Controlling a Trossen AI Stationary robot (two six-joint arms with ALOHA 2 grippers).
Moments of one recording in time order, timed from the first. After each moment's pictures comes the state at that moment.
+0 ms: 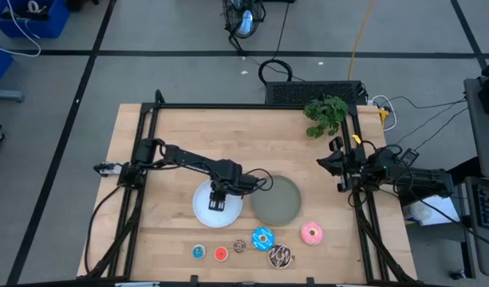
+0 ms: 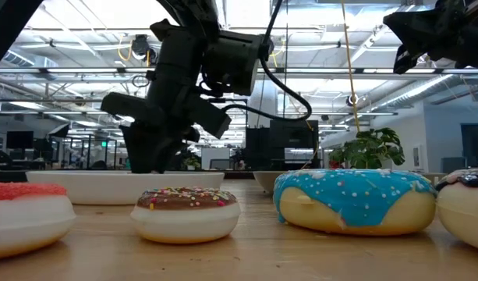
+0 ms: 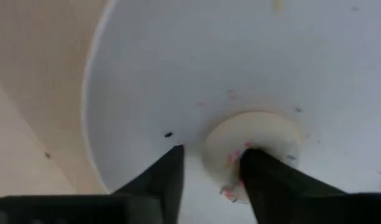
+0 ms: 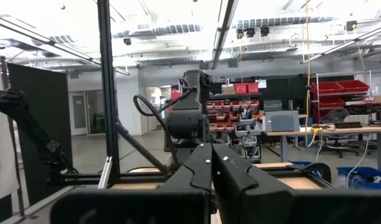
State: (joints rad) left arm -0.08 2.11 1.50 -1.18 0.03 0.04; right arm -0.12 0.03 0.01 0.36 -0.16 0.12
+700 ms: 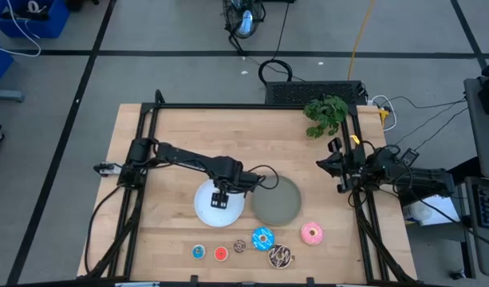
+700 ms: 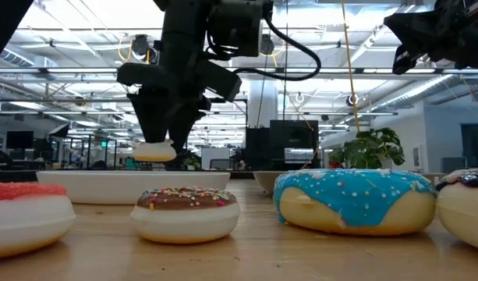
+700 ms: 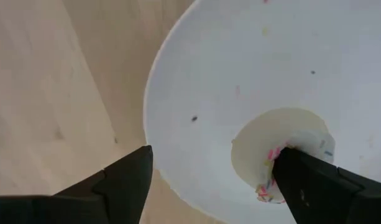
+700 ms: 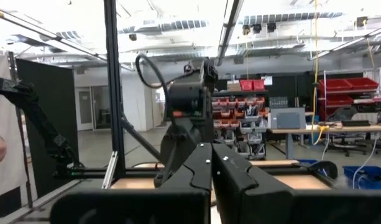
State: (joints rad) left arm -0.10 2.05 1.60 -1.23 -0.06 0.05; right arm -0.12 0.05 0.01 0.36 -0.19 0.12
